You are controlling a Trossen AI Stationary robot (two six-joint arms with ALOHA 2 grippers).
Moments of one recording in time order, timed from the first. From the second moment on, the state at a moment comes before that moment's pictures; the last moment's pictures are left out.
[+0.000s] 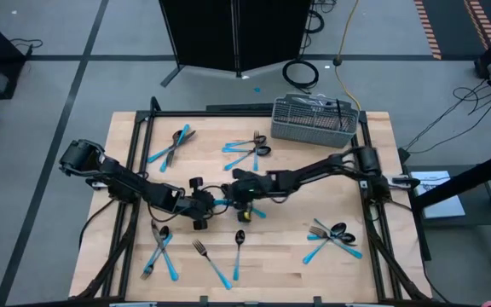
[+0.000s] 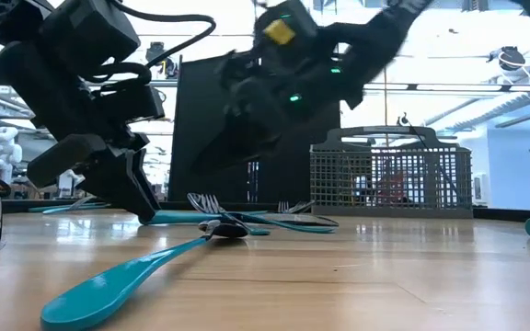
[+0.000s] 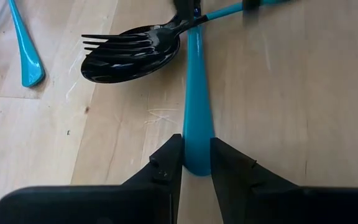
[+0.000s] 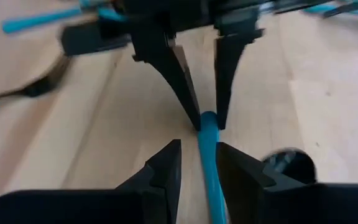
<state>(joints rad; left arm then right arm) -0.31 1.52 0.53 -0.01 -0.40 -0.23 0.03 2.07 1.26 0.21 -0.08 -0.04</state>
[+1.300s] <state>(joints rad) -0.31 1.52 0.53 -0.01 -0.41 -0.22 0.03 2.16 1.42 0.02 -0.02 -0.14</state>
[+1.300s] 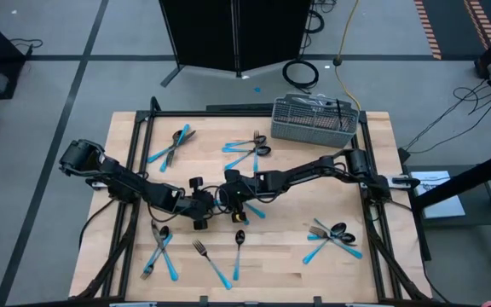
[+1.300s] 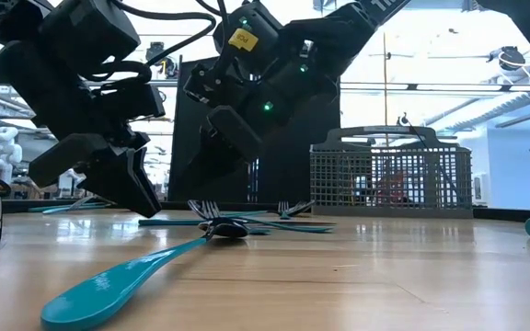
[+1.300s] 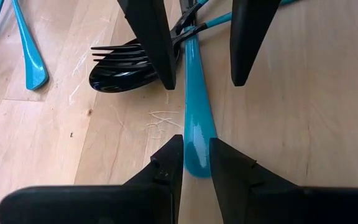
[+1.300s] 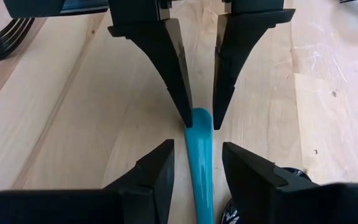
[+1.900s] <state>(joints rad) -0.31 1.52 0.53 -0.01 -0.40 -0.23 0.03 2.22 1.42 0.04 -0.02 -0.14</state>
